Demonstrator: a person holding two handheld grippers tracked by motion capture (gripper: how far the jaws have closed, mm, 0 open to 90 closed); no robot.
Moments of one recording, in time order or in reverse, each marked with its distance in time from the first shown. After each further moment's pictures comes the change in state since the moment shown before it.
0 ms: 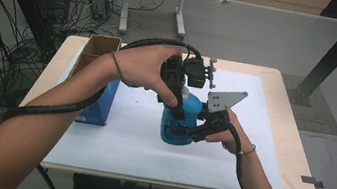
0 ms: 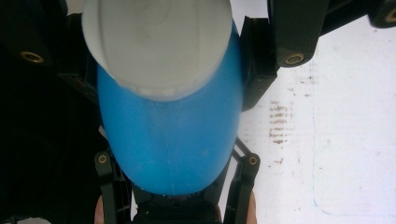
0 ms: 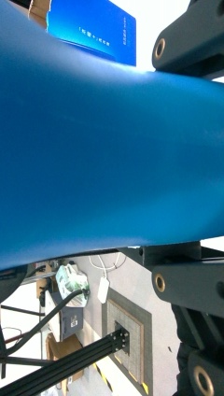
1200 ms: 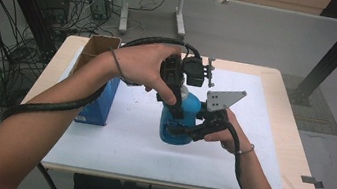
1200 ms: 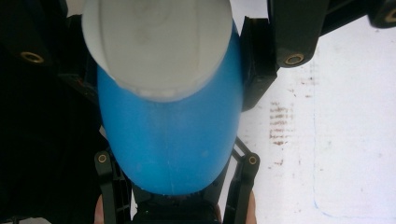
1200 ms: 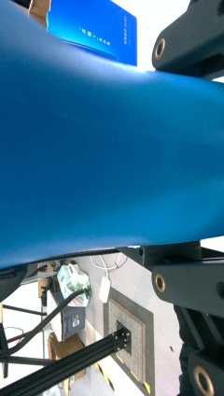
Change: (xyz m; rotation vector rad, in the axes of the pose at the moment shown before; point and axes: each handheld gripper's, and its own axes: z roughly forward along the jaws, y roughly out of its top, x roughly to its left) left arm 0.003 -0.002 0.001 0.006 -0.007 0.000; right arm -0.002 -0.001 0.002 -0.002 0.000 0.005
